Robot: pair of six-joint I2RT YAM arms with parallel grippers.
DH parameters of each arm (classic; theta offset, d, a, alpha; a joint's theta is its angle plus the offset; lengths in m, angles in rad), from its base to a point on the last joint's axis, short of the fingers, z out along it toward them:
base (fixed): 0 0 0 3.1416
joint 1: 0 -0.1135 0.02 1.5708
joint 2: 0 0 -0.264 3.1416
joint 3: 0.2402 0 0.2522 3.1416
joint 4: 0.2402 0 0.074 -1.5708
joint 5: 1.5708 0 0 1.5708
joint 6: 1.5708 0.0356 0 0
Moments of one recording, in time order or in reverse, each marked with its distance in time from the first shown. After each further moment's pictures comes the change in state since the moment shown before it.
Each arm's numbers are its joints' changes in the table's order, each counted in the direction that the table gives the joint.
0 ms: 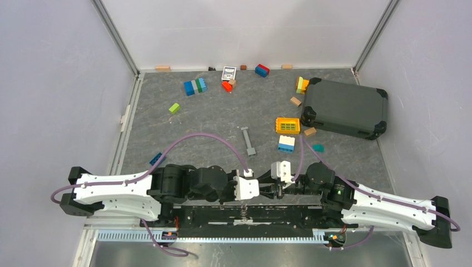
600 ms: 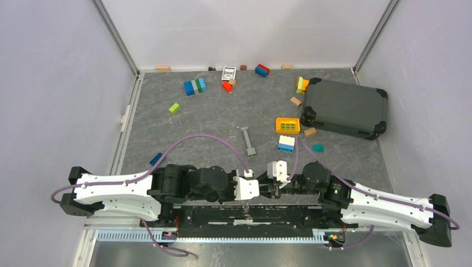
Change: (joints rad) left arm 0.000 0.003 0.000 0.022 -0.016 0.010; right arm 0.000 0.040 0.000 -0.014 0.002 0.000
